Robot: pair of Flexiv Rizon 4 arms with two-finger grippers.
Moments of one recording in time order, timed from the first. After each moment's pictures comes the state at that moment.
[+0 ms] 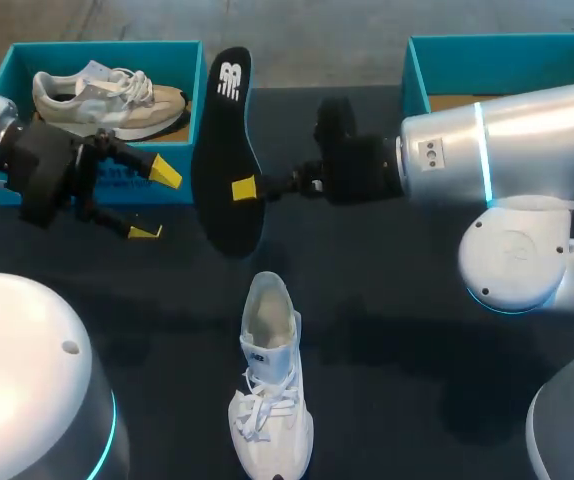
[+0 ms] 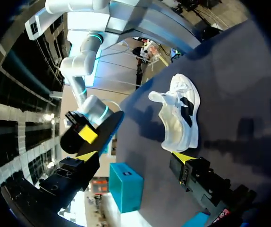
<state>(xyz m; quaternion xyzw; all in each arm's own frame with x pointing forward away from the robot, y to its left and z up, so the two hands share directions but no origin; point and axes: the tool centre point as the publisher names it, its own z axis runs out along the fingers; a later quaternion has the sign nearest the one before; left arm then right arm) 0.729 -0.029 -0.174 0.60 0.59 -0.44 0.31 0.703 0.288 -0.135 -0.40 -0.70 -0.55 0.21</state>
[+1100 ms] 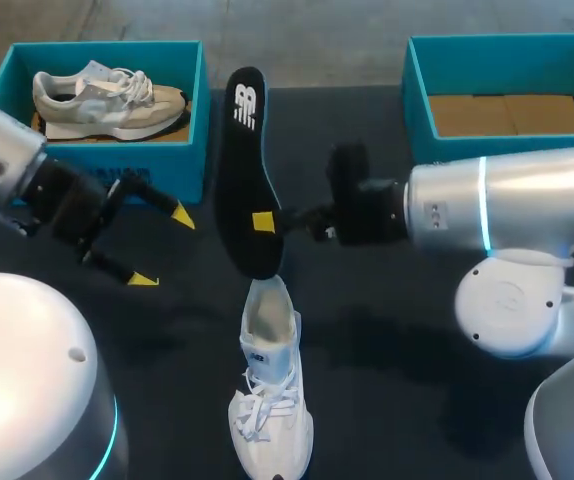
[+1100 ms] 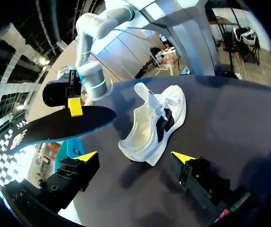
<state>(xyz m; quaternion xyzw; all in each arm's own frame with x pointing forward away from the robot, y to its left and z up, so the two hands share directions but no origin) 0.718 -0.023 -0.259 0.45 0.77 -0.43 0.13 0.715 0.264 -0.202 -0.34 -0.74 -0.57 0.10</state>
